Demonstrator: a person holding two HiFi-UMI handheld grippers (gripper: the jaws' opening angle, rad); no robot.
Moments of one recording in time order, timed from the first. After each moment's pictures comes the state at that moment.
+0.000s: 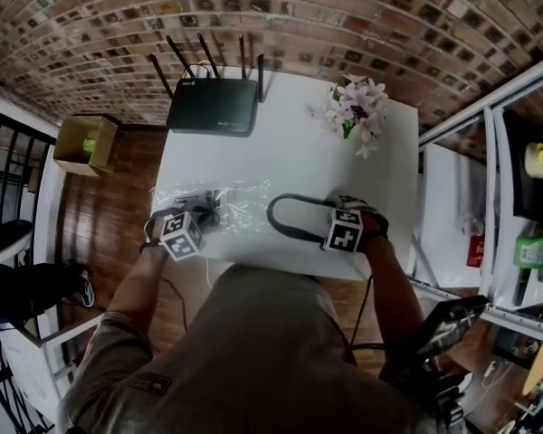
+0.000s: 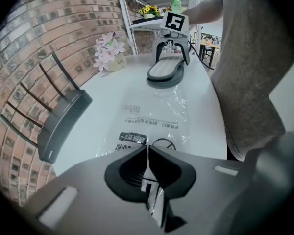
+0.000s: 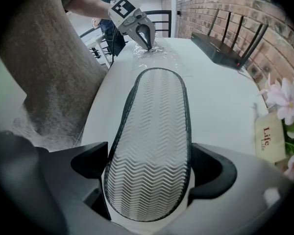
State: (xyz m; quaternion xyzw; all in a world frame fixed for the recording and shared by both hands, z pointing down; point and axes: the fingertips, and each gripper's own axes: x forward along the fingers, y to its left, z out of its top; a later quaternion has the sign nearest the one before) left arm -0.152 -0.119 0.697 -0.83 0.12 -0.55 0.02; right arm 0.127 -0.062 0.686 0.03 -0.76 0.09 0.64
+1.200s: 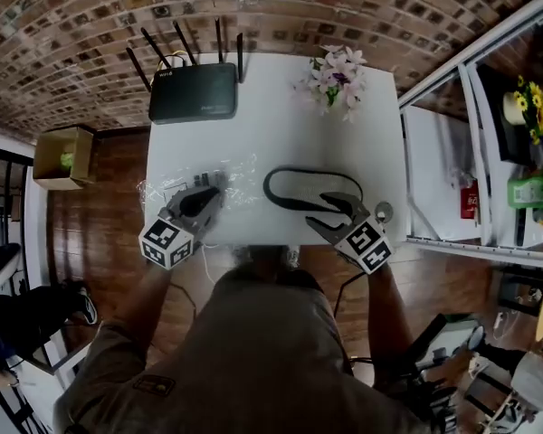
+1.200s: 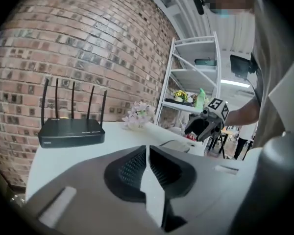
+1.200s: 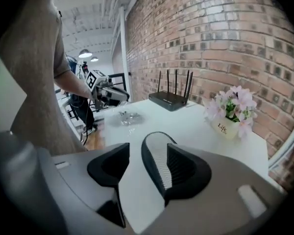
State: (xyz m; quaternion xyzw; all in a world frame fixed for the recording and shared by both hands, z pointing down) left arm -0.115 -0.128 0.560 -0.95 0.25 -0.12 -0.16; right arm 0.077 -0.047 0.563 0.34 -0.86 0.15 0.34
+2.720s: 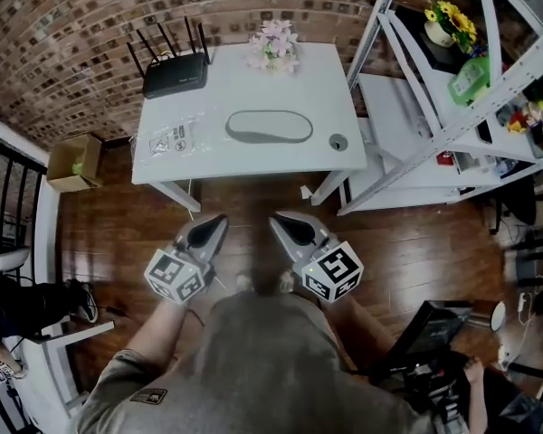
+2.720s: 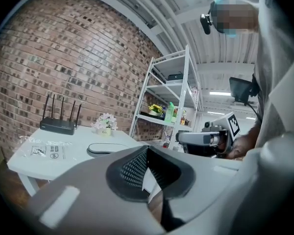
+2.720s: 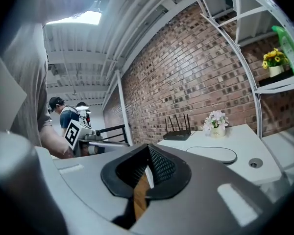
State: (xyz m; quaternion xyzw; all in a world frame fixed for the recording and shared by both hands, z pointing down) left arm -0.059 0.180 0.464 -0.95 0.27 -0.03 -0.16; right arm 0.032 0.216 0.441 0.45 -0.88 0.14 0.02
